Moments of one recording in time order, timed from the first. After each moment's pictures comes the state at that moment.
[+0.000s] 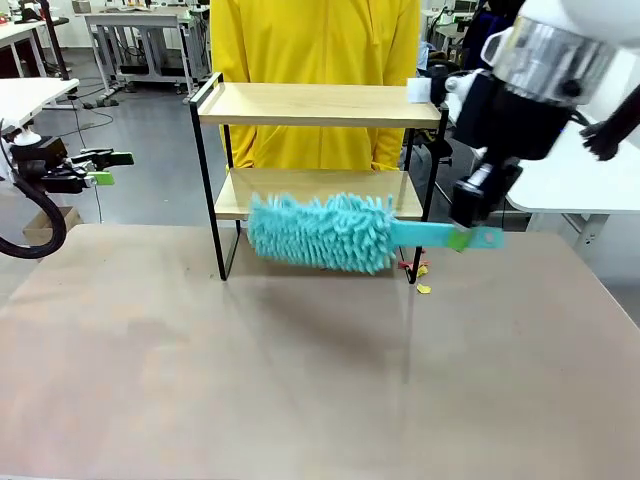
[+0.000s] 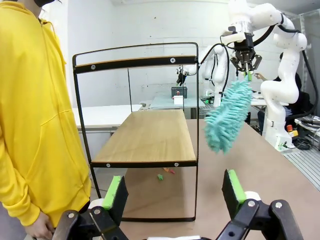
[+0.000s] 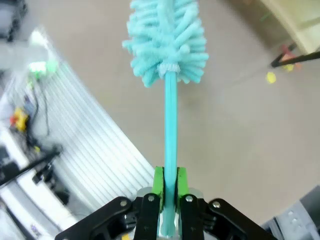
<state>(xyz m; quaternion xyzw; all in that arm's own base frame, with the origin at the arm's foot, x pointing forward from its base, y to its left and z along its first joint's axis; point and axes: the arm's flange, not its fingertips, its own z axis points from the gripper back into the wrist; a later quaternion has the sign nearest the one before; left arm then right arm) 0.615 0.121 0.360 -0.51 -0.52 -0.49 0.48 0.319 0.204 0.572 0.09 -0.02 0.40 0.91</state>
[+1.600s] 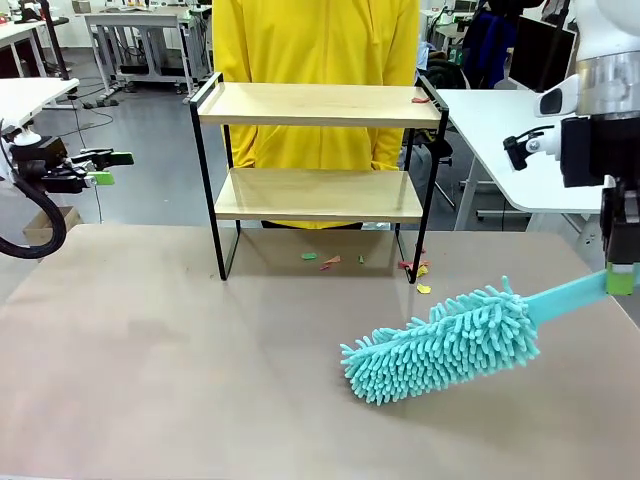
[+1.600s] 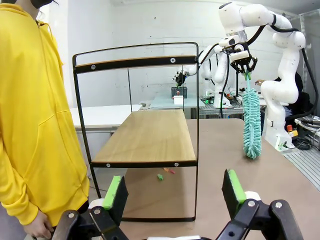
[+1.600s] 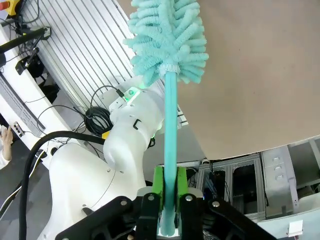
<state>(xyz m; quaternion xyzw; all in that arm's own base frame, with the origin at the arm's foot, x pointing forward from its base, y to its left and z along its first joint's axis) 0.615 0.121 0.360 -0.51 -0.52 -0.49 0.48 0.310 0.129 0.559 0.01 0.19 0.49 0.85</state>
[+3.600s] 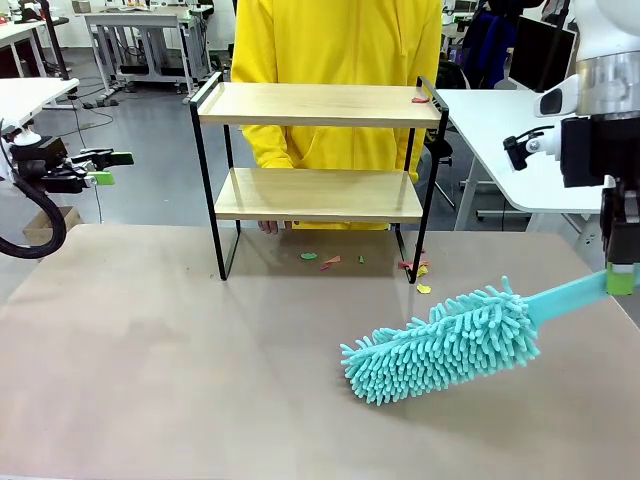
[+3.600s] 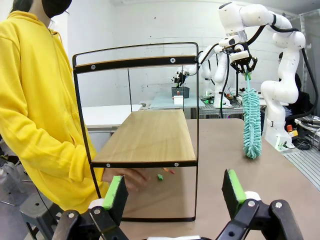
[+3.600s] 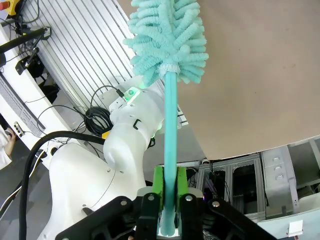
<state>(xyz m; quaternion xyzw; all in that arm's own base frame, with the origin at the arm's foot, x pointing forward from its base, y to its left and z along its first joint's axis) 0.615 0.121 0.360 -0.51 -0.52 -0.49 0.48 0.310 0.129 0.559 0.01 0.19 0.49 0.85</state>
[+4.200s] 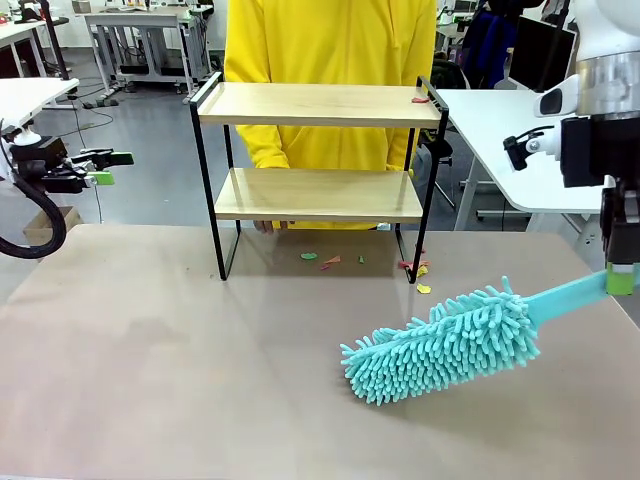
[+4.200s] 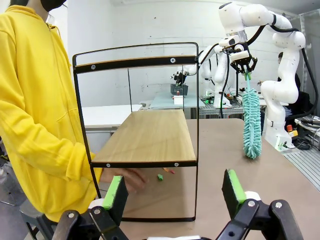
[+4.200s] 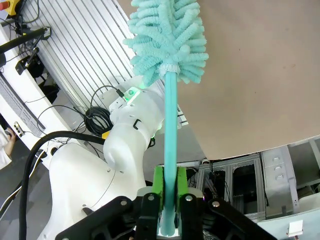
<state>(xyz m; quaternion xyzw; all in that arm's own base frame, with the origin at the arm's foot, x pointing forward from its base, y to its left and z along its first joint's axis) 0.615 0.121 0.360 -0.51 -0.52 -0.49 0.48 0.310 0.129 0.559 0.01 0.19 0.49 0.85</state>
